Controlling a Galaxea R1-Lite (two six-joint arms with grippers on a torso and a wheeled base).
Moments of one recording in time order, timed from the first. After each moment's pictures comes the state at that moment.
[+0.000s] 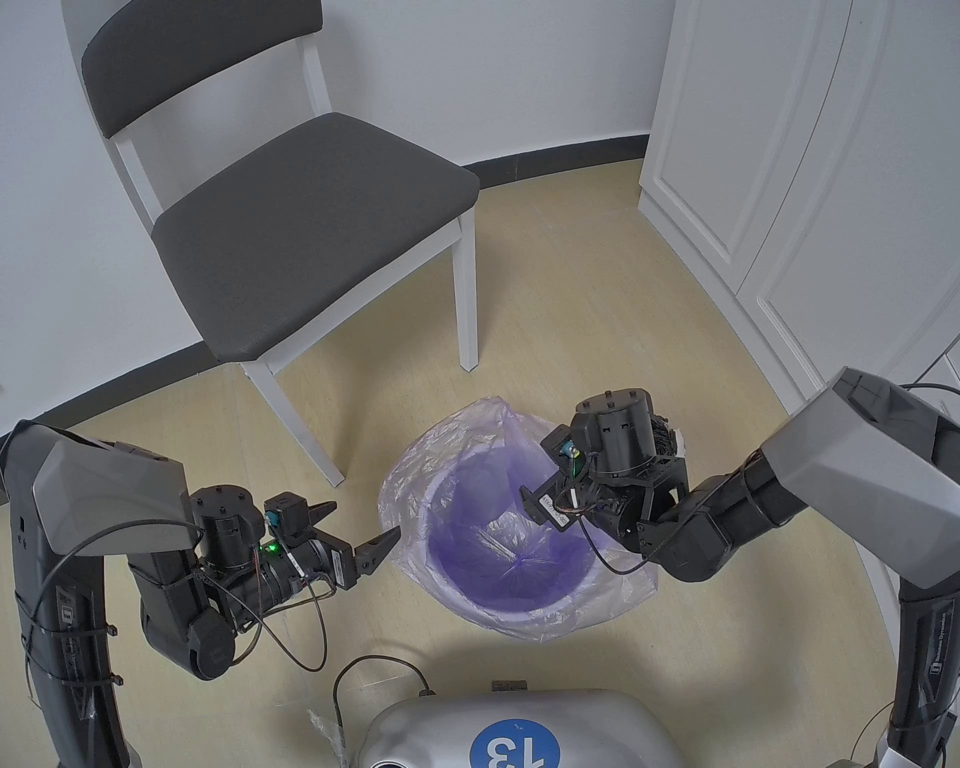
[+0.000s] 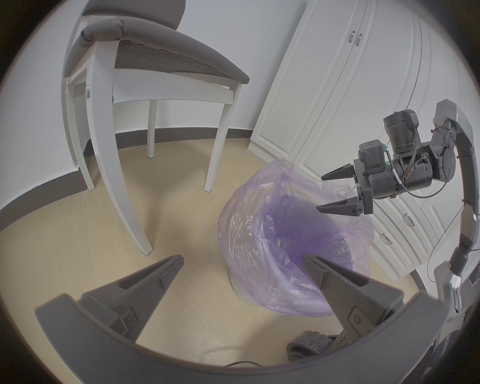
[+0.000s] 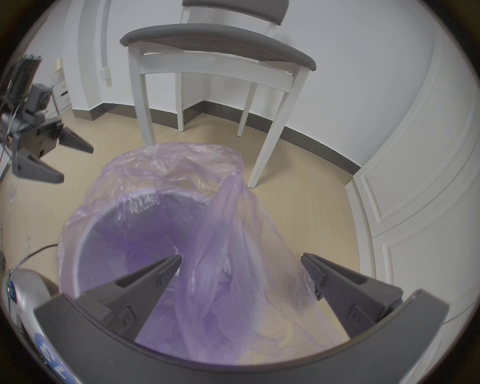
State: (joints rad) left arm -0.27 2.27 -0.45 -1.55 -0.29 -0.02; right arm 0.63 2.28 -1.20 -0.63 -0.34 -0.40
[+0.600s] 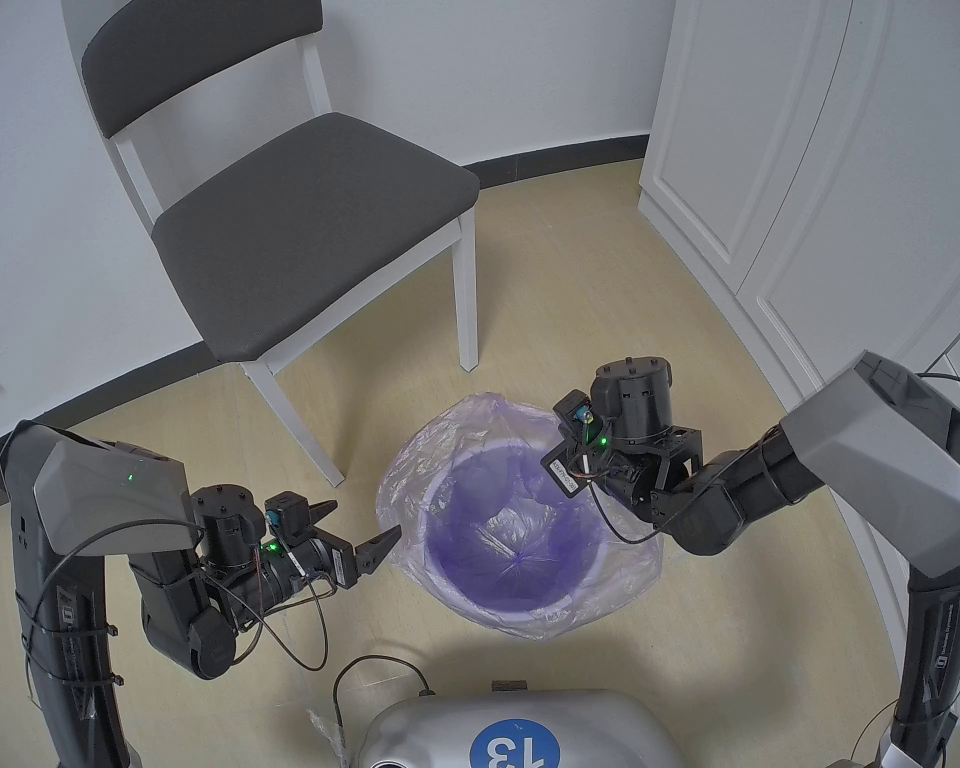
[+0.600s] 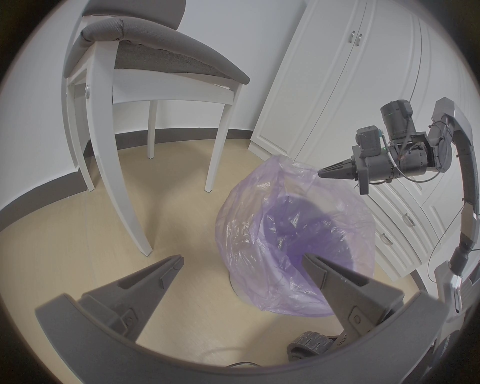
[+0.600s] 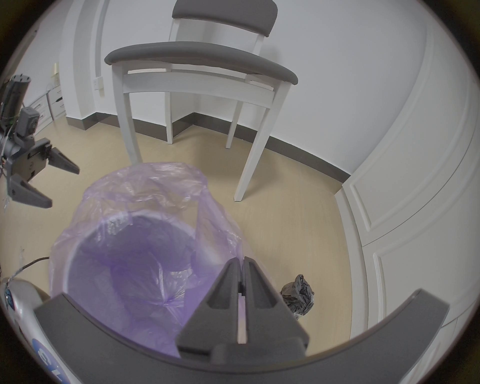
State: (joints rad) left arm -0.27 2.28 -0.45 -1.55 -0.29 -0.02; right arm 0.57 2.27 -1.28 -0.65 -0.33 -0.41
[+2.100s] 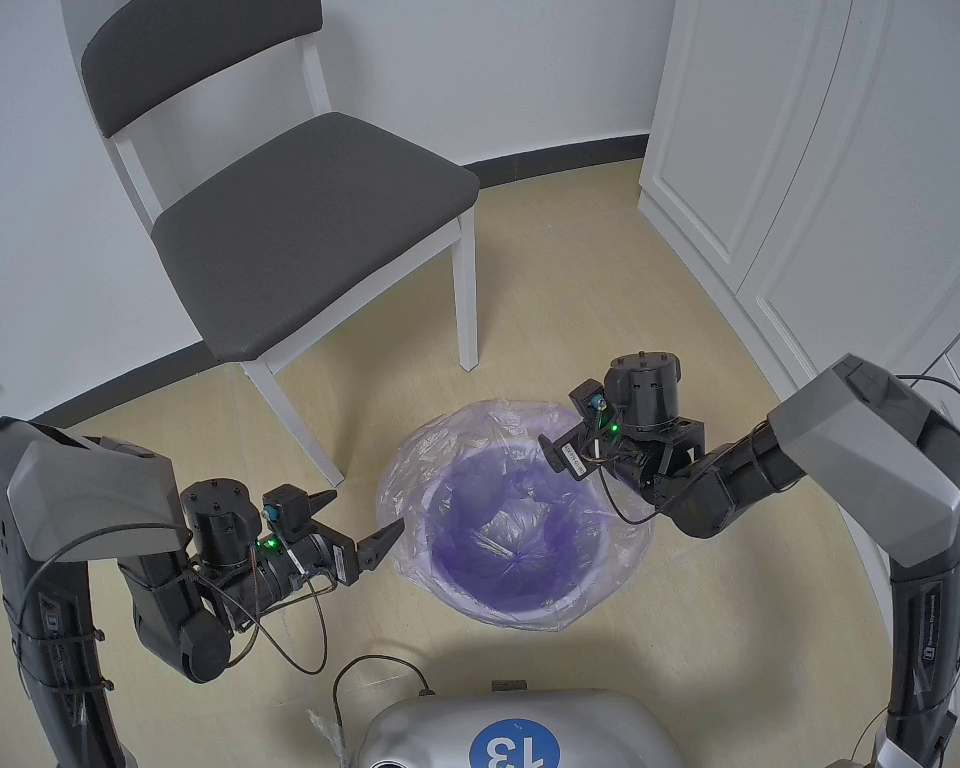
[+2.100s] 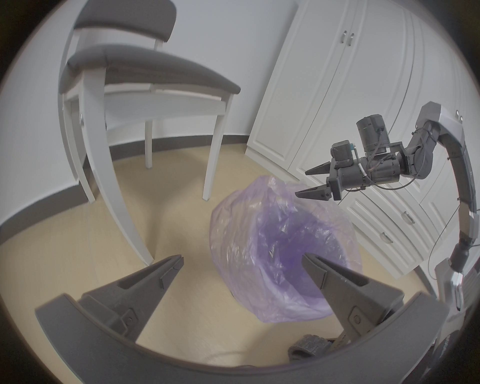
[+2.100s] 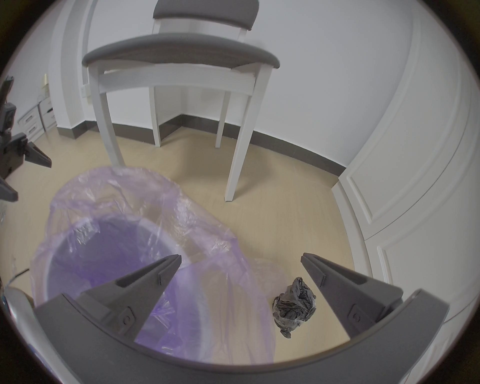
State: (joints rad) left arm -0.31 2.20 -0.43 -1.55 -0.25 0.03; right arm 0.51 2.31 -1.31 -0.69 -0.27 -0.36
